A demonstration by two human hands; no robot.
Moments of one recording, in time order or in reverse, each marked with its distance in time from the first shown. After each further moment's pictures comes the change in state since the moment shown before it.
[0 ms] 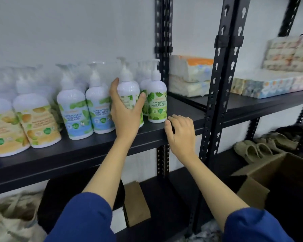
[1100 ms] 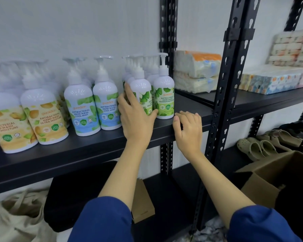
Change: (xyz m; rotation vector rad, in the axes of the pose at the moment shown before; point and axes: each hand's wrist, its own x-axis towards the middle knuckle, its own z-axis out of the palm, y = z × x) left_hand -0.016 0.000 -0.001 0.524 -0.096 0.035; right_hand -0.003 -0.001 0.007 0.015 0.110 0.045
